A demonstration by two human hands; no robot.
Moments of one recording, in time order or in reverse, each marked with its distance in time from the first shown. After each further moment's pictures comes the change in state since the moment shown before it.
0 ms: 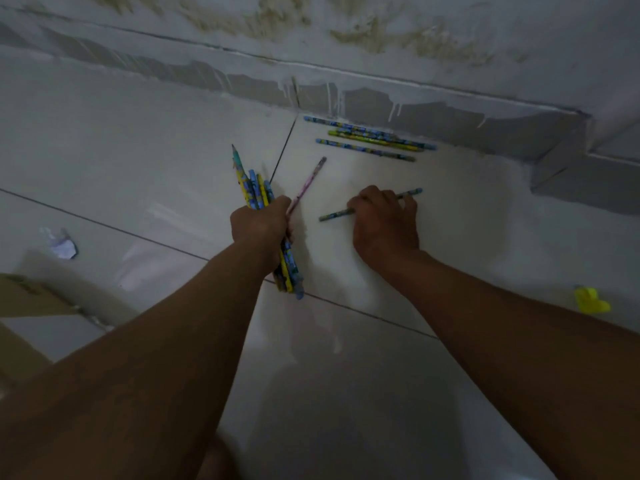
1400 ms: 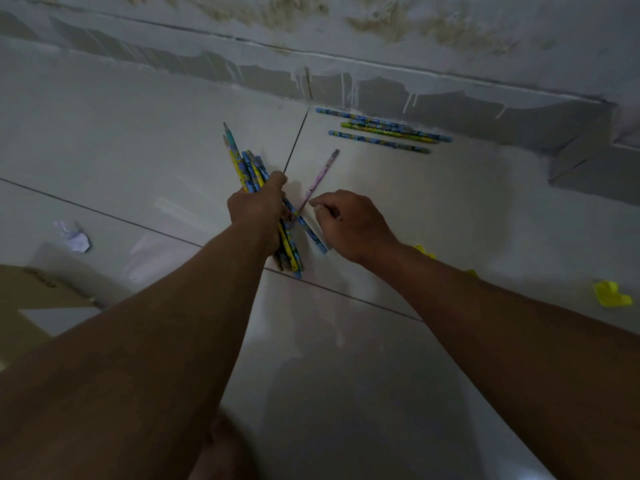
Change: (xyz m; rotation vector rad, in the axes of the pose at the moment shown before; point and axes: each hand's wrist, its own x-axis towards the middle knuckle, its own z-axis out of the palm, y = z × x) left_hand 0.000 0.023 -0.014 -0.038 0.076 0.004; right_hand 0.004 -0.056 -0.006 0.607 -0.089 -0.040
